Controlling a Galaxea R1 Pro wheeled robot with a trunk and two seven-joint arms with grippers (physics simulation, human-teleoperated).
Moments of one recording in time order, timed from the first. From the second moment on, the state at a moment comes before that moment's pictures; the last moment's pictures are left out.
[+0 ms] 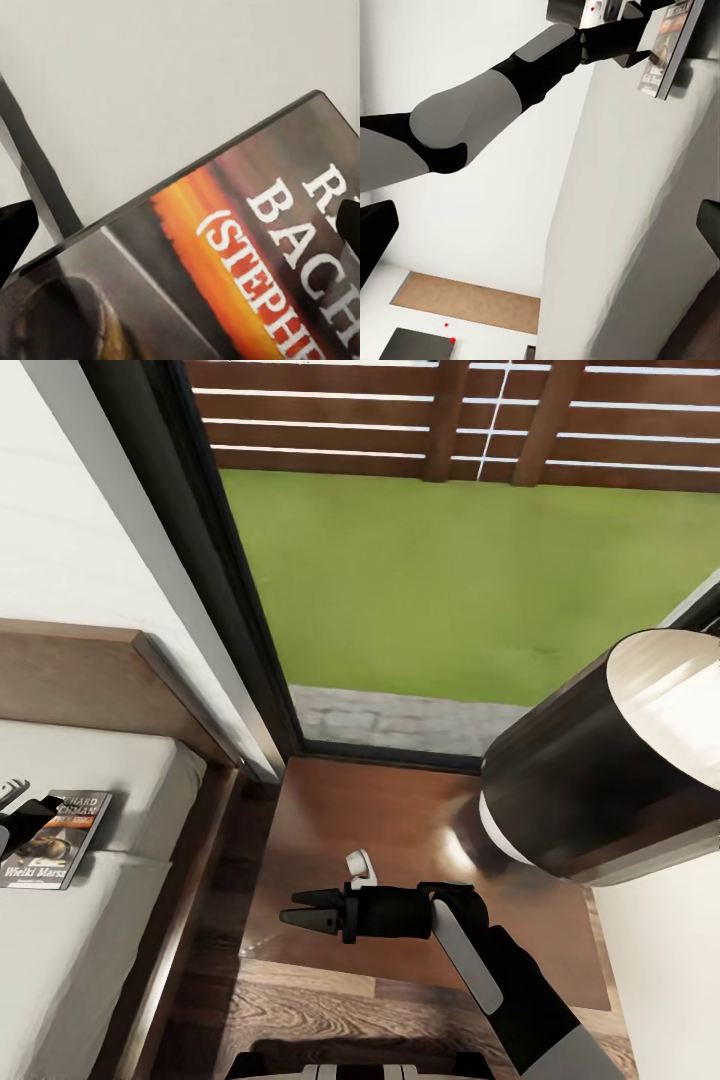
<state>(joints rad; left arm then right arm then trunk) -1.01 0.48 0.71 -0.48 0.22 0.38 0.05 -0.51 0.03 0.43 -1.25 -0.62 0.74 0.99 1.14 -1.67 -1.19</state>
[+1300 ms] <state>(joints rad) -1.01 0.47 0.70 -0.48 0.22 0.38 0.05 -0.51 0.03 0.43 -1.25 -0.62 0.74 0.99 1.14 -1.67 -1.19</state>
